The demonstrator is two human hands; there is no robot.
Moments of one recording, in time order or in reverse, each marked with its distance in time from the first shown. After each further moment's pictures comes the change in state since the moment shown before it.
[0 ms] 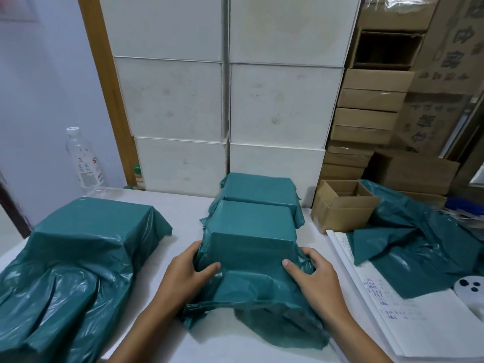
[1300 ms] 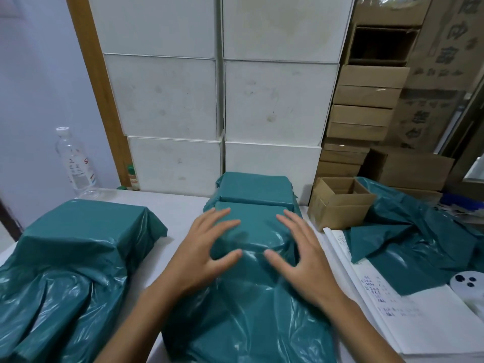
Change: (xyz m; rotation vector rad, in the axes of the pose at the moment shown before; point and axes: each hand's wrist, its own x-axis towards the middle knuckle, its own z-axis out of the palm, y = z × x) left_hand 0.021 0.043 -0.003 0.240 -0.061 0.473; right_hand 0.013 -0.031 0.002 -0.350 -0.116 -0.473
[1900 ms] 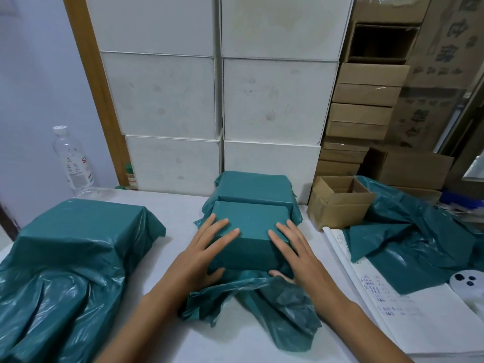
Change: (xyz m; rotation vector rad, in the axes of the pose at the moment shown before) left_hand -0.007 -0.048 0.027 0.163 -0.062 0.180; right_hand 0.002 0.061 0.023 -0.355 -0.066 -0.391
